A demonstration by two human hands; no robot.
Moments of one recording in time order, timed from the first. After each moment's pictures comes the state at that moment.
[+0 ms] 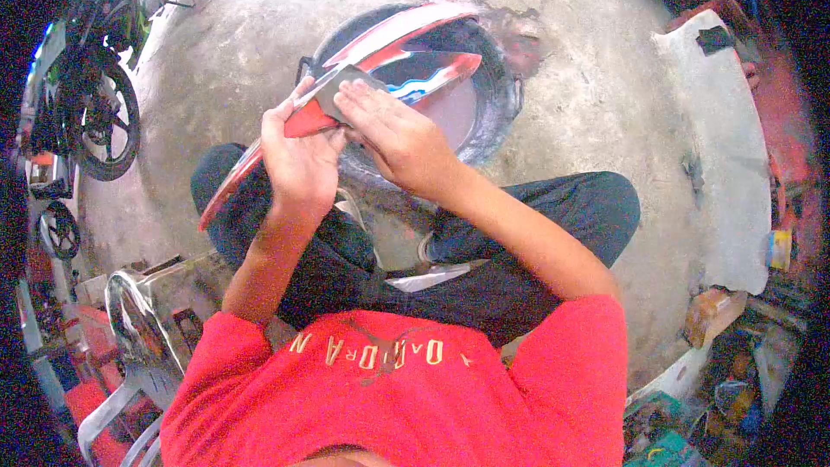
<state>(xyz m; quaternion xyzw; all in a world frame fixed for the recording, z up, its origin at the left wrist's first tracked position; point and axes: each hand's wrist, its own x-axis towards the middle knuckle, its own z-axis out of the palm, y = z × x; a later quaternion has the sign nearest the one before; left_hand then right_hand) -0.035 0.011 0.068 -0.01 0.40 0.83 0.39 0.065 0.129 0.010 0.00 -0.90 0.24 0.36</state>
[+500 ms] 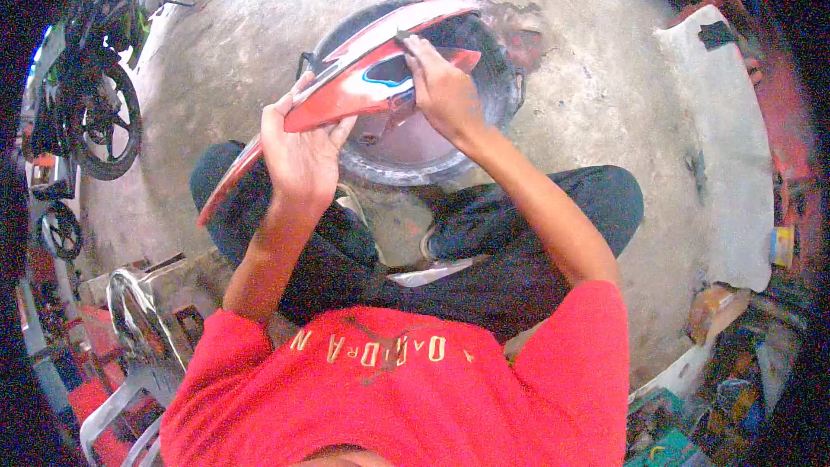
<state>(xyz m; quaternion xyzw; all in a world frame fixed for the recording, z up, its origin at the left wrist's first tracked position) -0.034 0.010 0.066 -0.03 0.40 0.83 0.39 0.056 0.177 -0.003 -0.22 -0.88 0.32 0.29</state>
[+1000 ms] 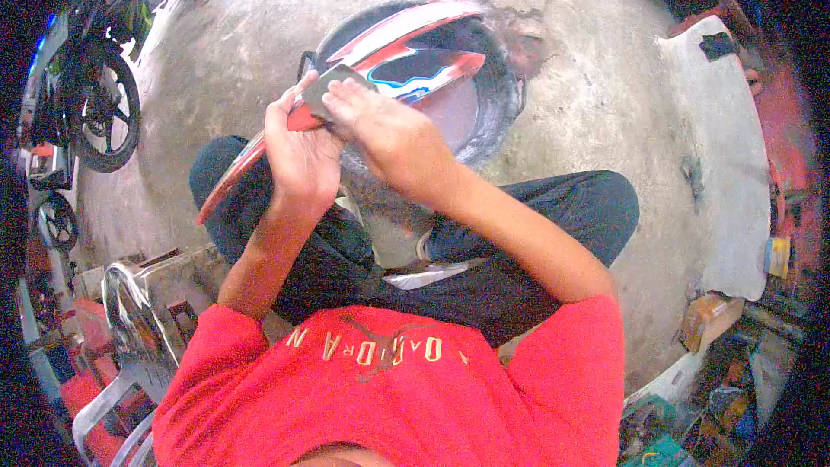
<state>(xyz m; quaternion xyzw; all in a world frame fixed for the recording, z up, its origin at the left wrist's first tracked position) -0.039 0.008 0.051 0.04 0.39 0.83 0.39 0.062 0.117 0.026 0.00 -0.91 0.24 0.34</state>
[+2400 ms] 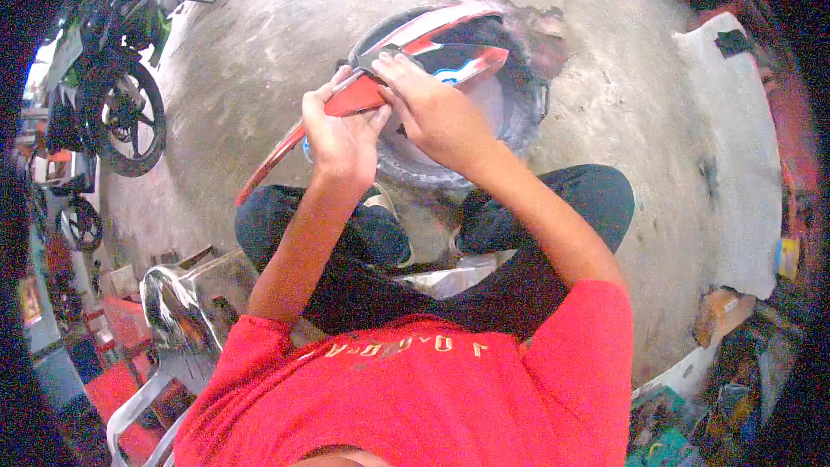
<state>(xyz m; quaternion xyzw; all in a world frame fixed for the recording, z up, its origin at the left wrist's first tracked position) -0.070 0.034 0.097 -0.06 0.41 0.82 0.40 0.022 0.138 0.070 -0.08 -0.90 0.32 0.27</state>
